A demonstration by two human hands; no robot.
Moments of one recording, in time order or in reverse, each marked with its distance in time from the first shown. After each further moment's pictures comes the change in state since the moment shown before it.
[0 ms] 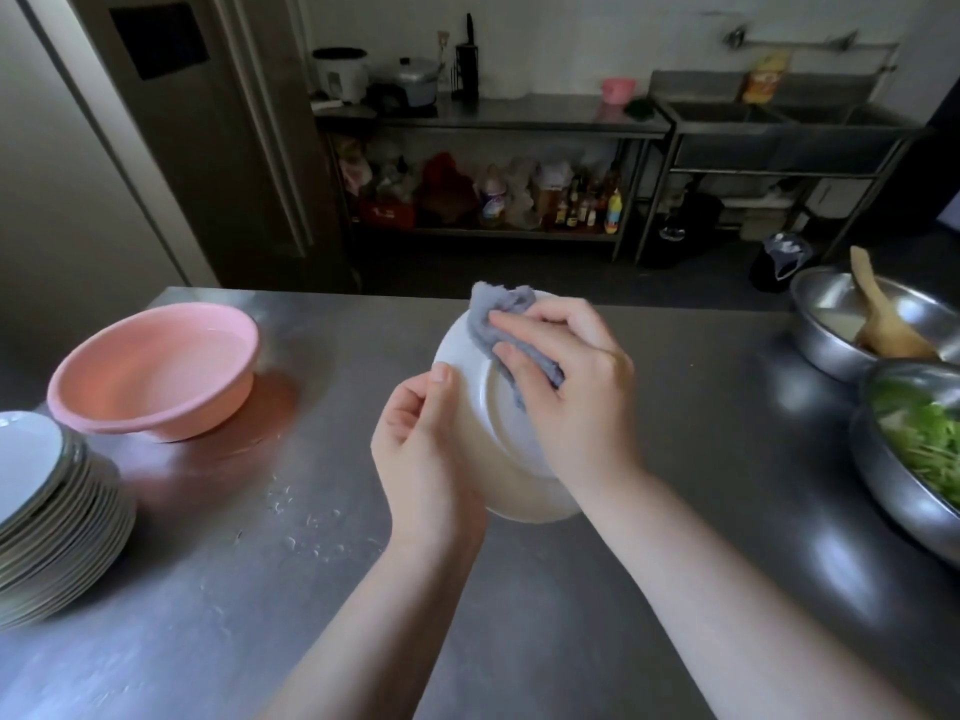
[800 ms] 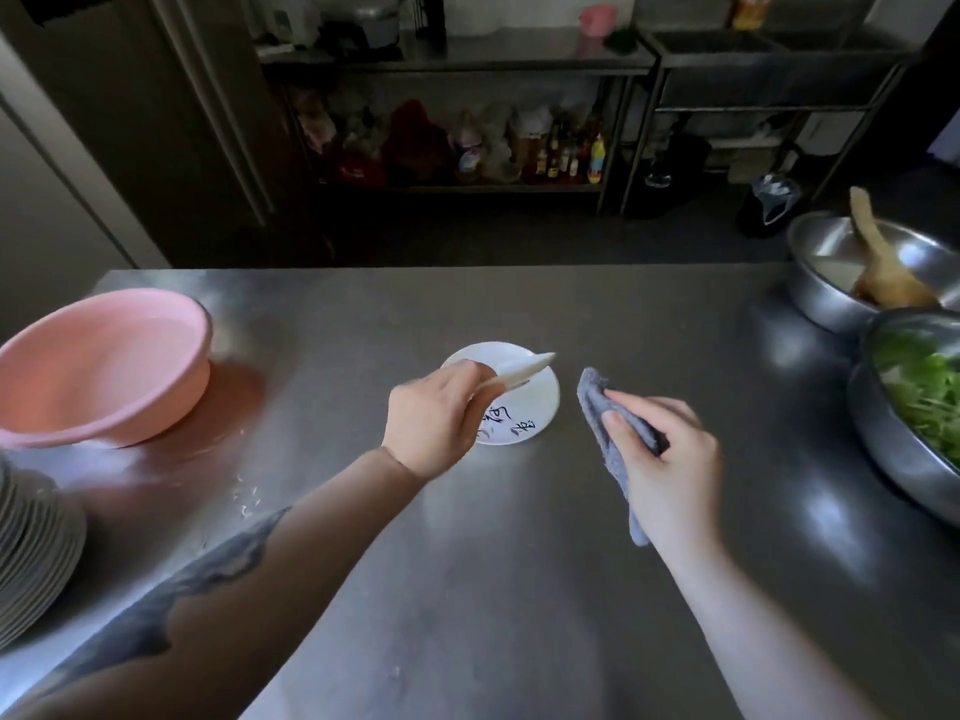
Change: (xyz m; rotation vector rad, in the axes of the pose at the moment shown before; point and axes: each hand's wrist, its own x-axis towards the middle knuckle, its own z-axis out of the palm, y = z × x) left_hand 0.106 -0.086 -0.021 1.234 -0.531 1.088; right_hand -0.074 0.099 -0.033 0.045 0.081 0.634
